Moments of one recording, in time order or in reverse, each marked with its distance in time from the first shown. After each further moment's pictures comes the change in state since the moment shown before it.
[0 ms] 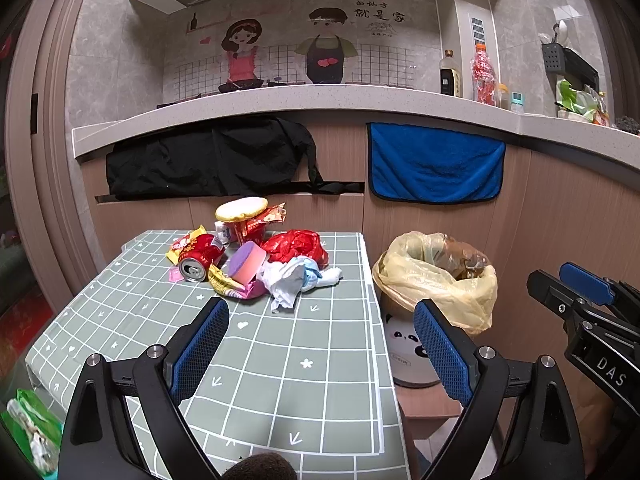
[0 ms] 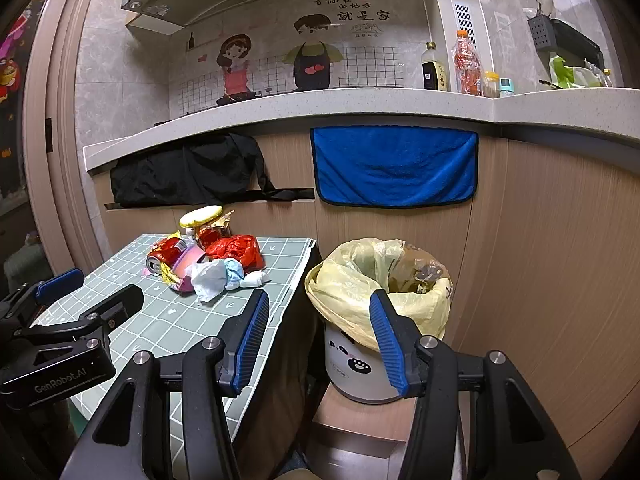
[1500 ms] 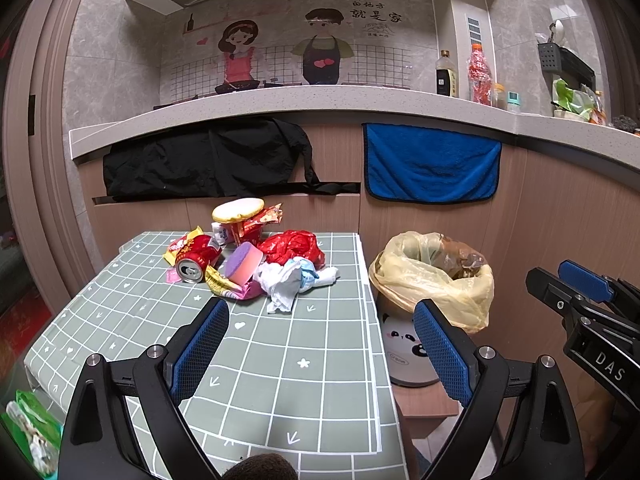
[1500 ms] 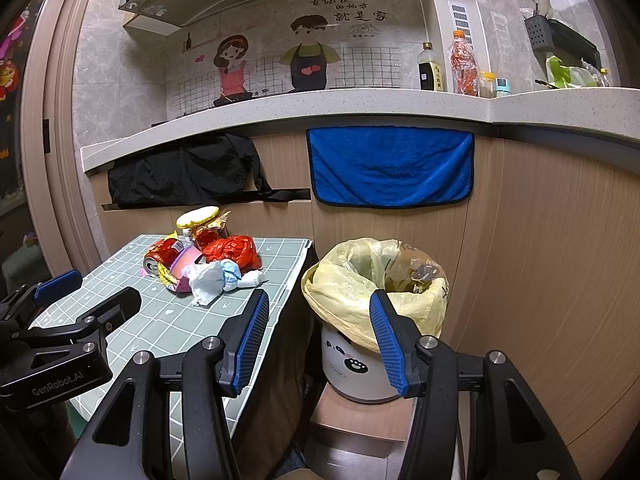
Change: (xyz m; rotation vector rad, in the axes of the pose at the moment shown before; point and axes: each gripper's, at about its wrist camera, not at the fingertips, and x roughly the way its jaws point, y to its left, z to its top) left arm -0.001 -0.001 0.001 -0.002 0.000 0.001; right arm 0.003 0.008 -0.006 -0.007 0.002 -0.008
